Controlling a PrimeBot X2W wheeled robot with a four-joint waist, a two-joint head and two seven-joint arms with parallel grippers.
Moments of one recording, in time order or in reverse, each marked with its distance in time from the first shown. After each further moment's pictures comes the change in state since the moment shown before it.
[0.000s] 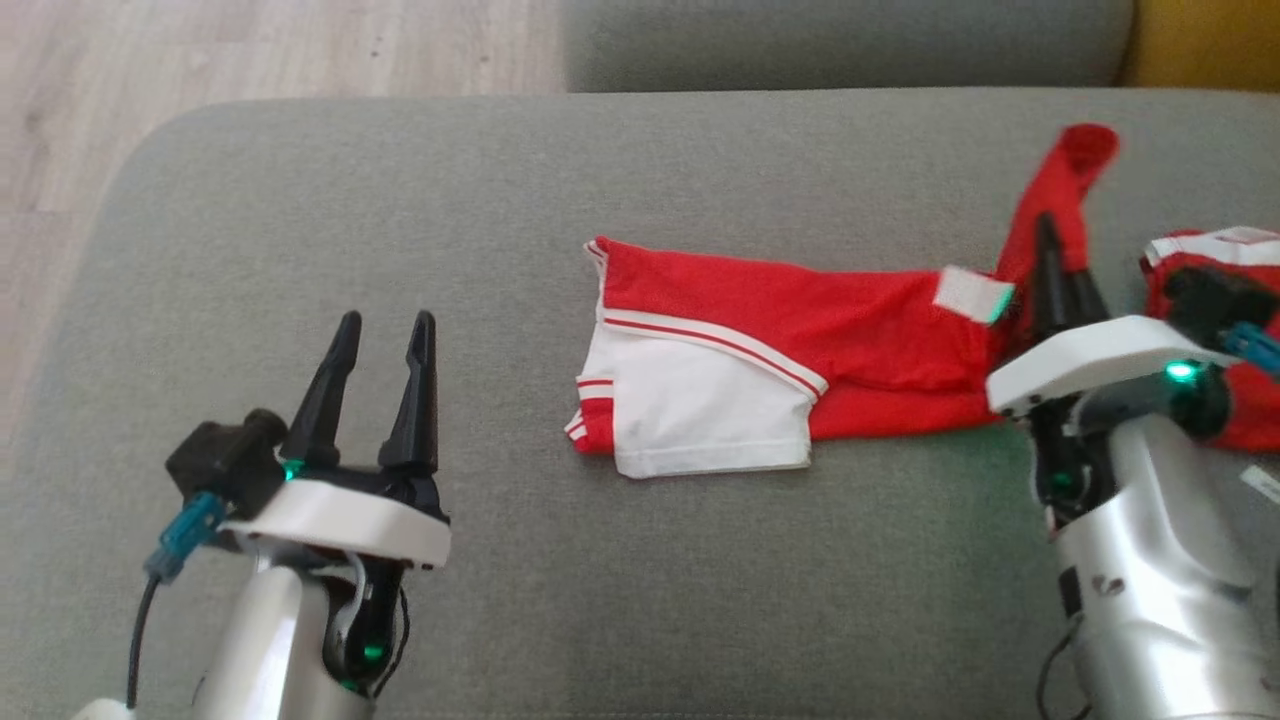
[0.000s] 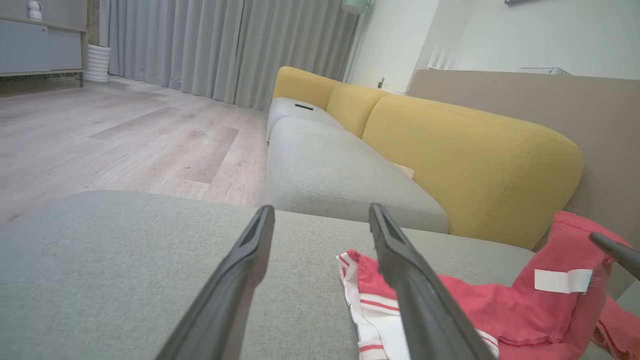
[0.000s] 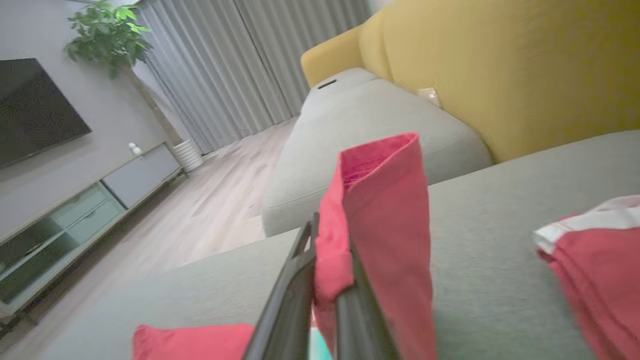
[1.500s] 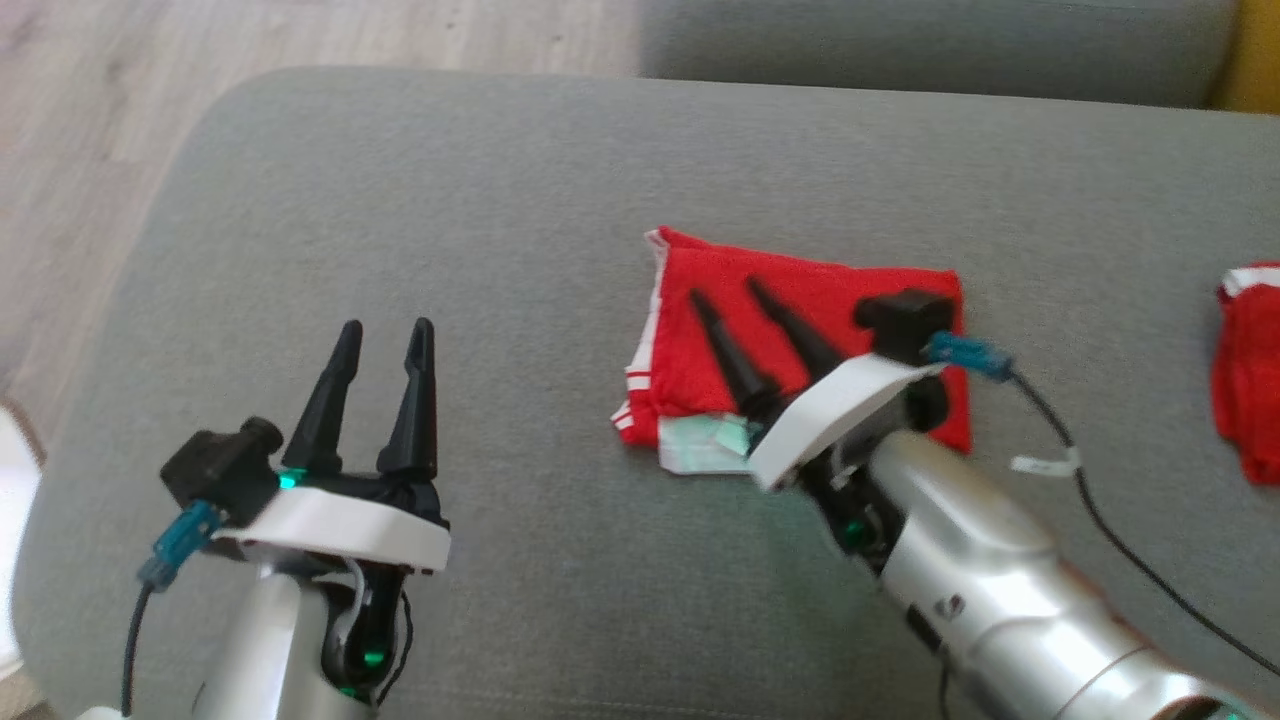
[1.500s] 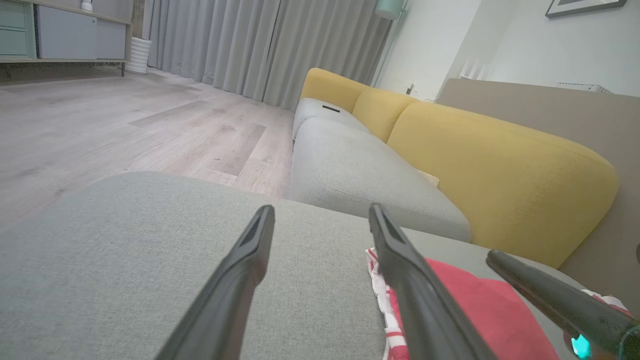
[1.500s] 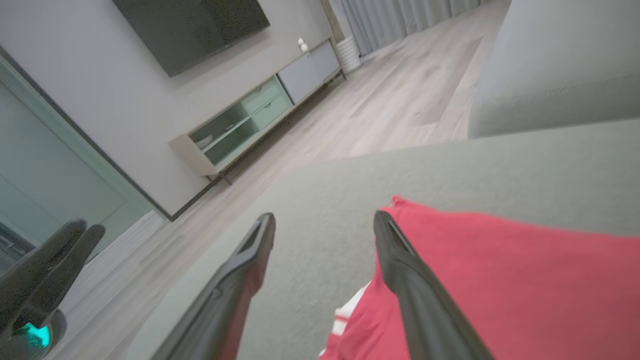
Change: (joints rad) left arm 0.019 0.000 -0.006 -0.003 -0.044 0.000 0.000; right arm -0.134 0.000 0.865 0.122 0.512 0.000 -0.119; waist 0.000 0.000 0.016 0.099
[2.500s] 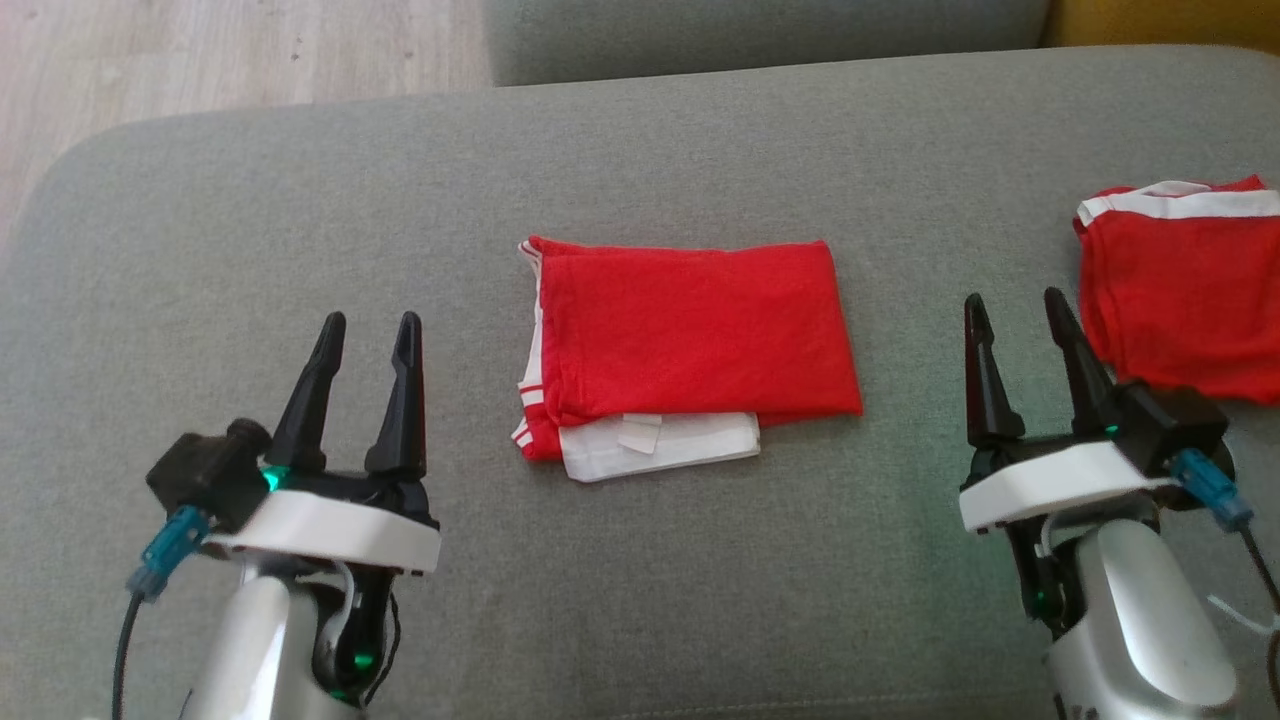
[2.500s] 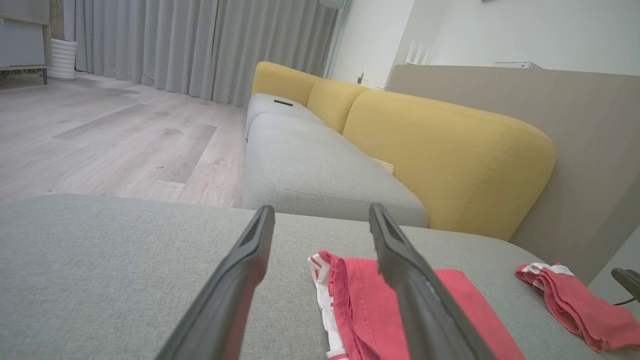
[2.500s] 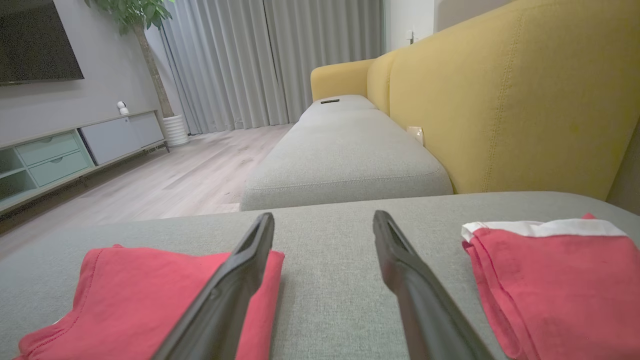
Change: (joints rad) left arm 0.013 0.000 0.027 -0.053 0.054 0.000 0.000; right arm 0.375 0.004 -0.782 -0.356 -0.753 0.000 -0.019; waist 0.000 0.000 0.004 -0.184
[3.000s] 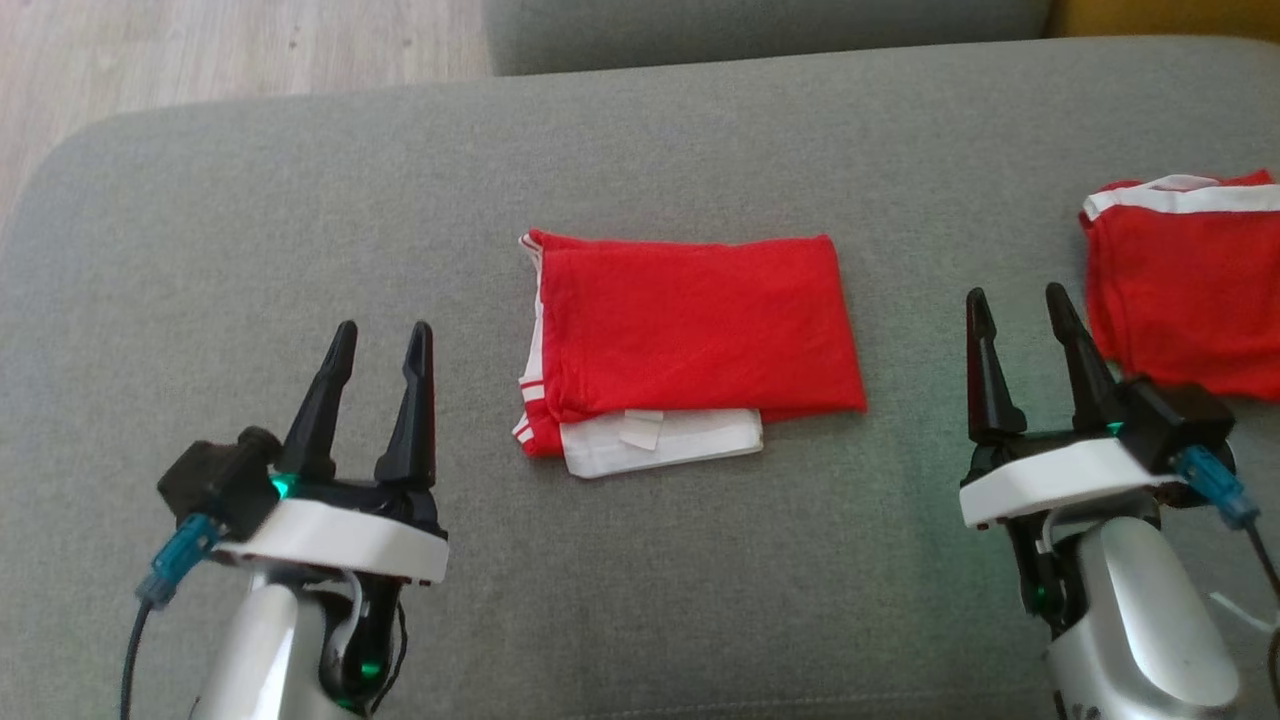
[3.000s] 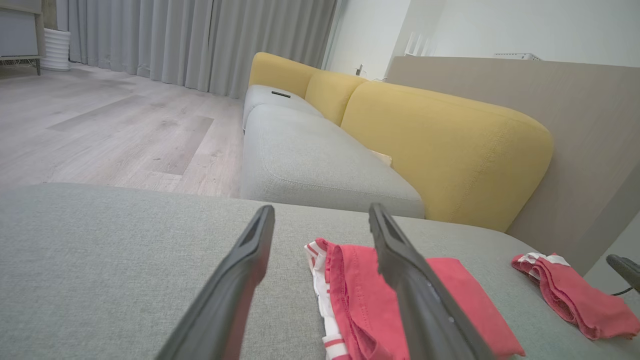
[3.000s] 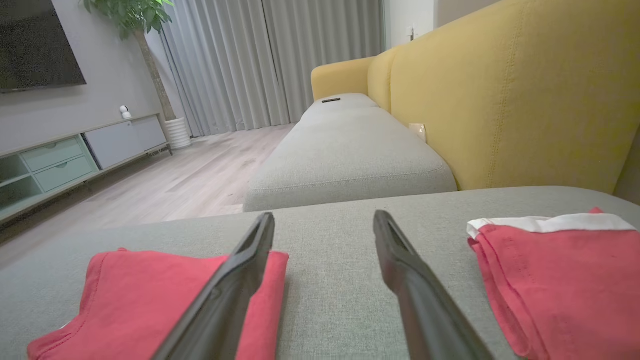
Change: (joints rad) left arm 0.019 0.000 -0.014 -0.008 0.000 0.000 0.000; right arm 0.012 0.006 -0.002 -0.033 0.022 0.000 0.013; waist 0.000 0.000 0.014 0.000
